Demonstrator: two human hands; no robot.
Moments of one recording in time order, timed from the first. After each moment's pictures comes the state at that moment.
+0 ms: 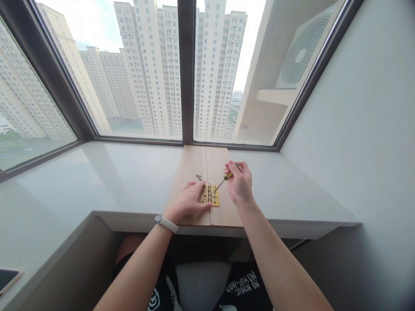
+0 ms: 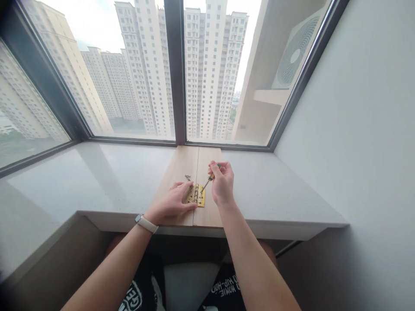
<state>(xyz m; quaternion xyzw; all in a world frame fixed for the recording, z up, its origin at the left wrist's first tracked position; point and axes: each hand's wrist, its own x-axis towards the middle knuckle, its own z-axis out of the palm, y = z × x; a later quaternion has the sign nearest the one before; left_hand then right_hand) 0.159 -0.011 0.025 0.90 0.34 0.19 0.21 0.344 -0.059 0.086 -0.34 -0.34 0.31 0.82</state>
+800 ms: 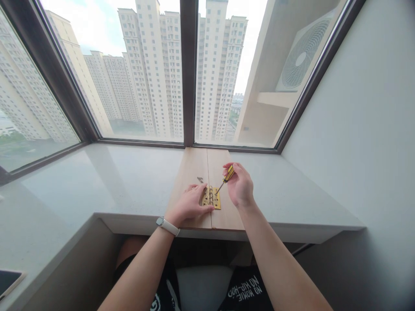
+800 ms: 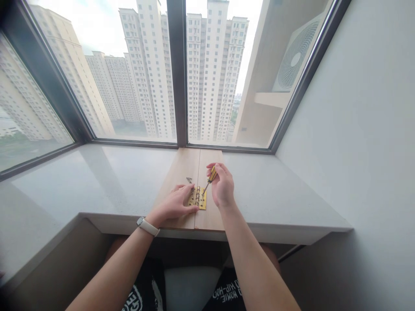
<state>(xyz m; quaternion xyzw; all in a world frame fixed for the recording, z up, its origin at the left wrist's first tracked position) 0.158 -0.012 0.025 0.90 0.34 0.20 0.20 0.343 -0.060 0.090 -0.31 -0.41 0.34 0.79</state>
